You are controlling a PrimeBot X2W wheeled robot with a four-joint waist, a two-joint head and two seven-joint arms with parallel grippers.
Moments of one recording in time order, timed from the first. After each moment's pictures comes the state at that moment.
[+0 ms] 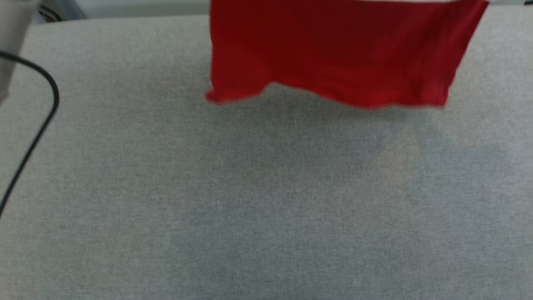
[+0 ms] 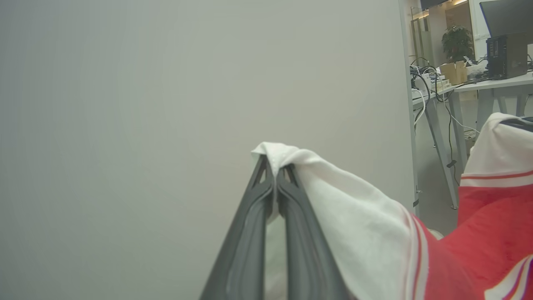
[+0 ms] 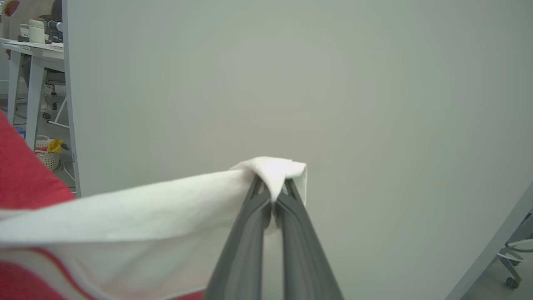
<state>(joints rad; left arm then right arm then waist) -1.48 0.52 -0.65 0.23 -0.83 -0.09 0.08 -1.06 -0.72 0.18 0.01 0.68 0.13 0.29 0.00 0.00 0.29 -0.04</state>
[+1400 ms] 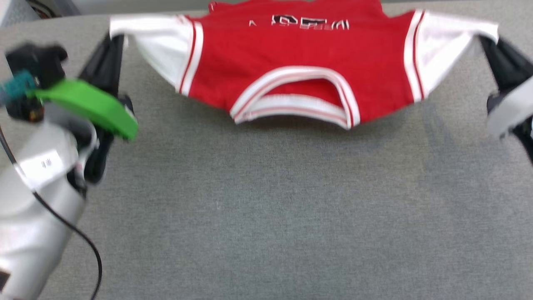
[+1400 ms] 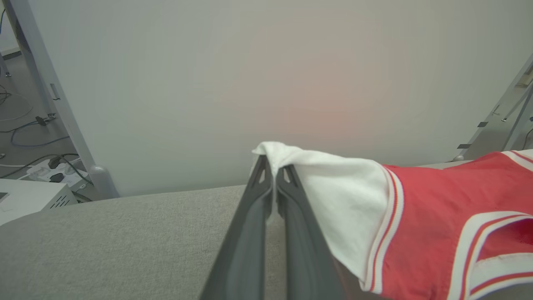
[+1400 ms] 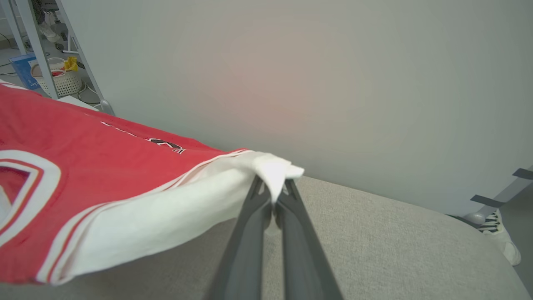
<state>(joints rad) -0.81 0.60 -0.63 0.40 -0.92 -0.02 -0.26 -0.82 -0.65 0.61 0.49 0.76 0.13 -0.19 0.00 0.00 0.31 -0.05</state>
